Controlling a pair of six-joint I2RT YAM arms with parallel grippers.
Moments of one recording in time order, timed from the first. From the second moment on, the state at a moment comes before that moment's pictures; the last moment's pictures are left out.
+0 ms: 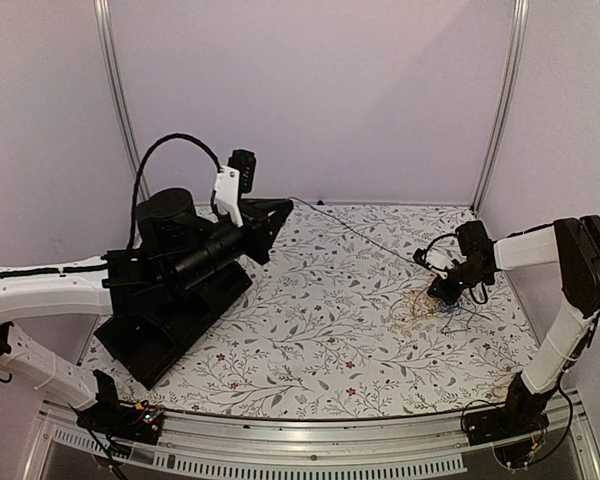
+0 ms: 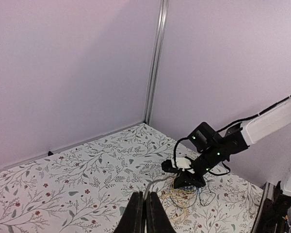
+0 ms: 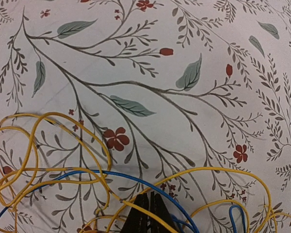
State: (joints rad) left arm -1.07 1.33 0.96 0.38 -0.28 -0.17; right arm 0.17 1.71 0.87 -0.25 -0.27 -0.64
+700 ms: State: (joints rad) left arm -0.88 0.98 1.31 -0.33 -0.49 -0.08; right arm 0.10 1.75 0.91 -0.27 -0.27 -0.59
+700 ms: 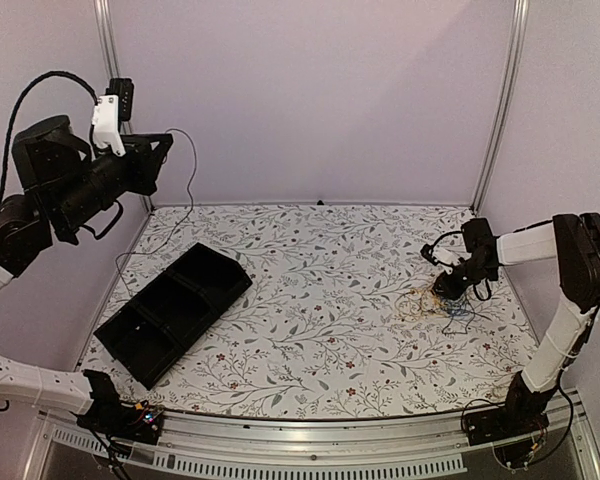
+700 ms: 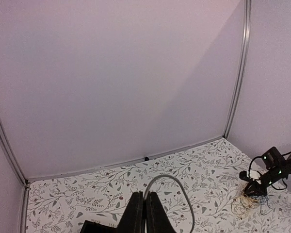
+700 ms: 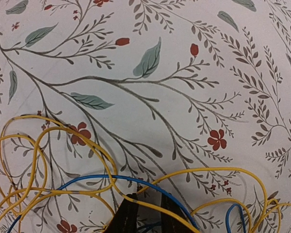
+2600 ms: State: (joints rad) left arm -0.29 1.30 1.43 -0.61 -0.08 -0.17; right arm 0.18 1.47 0.94 -0.57 -0.72 -0.61
